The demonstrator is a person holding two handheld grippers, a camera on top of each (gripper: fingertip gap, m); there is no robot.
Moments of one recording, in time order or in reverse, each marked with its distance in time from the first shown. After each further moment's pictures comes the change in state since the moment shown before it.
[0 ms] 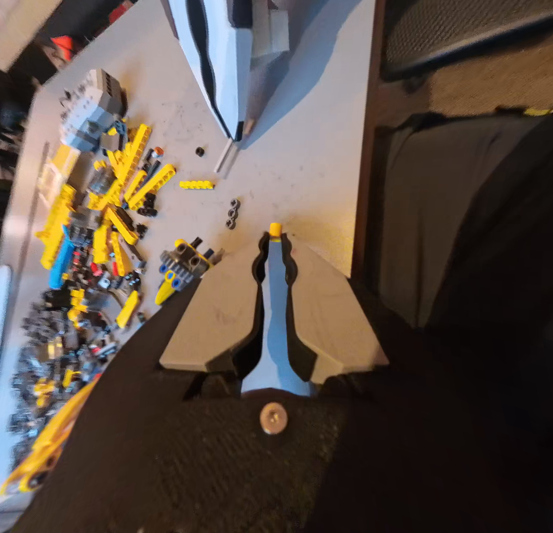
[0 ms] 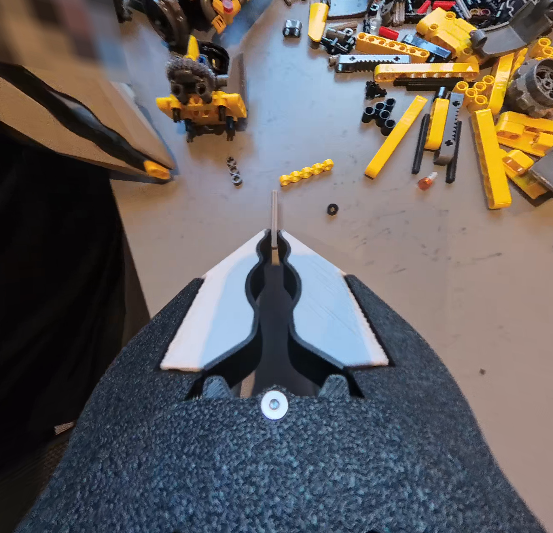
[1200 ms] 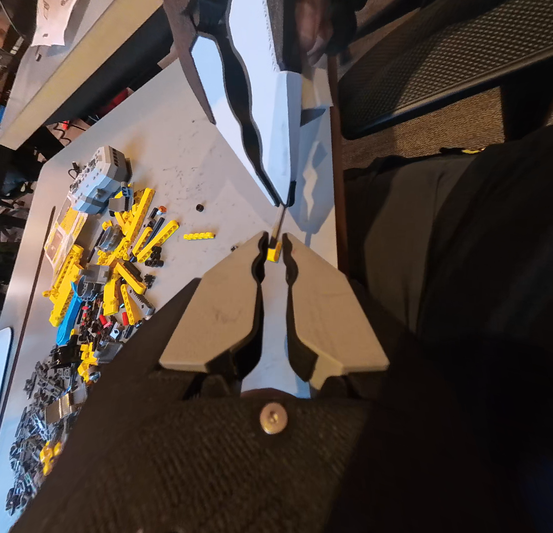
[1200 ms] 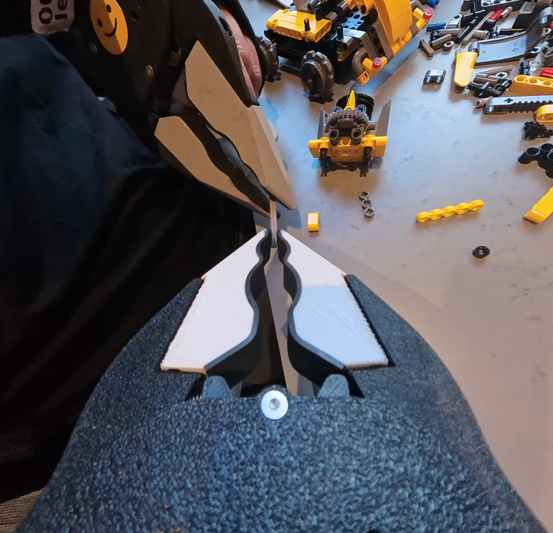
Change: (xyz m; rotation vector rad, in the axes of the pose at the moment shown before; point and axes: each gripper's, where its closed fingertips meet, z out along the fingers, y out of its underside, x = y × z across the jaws) left arm 0.005 -0.036 -0.013 0.138 0.077 0.073; right arm -0.087 -0.019 -0.010 0.109 -0.284 0.020
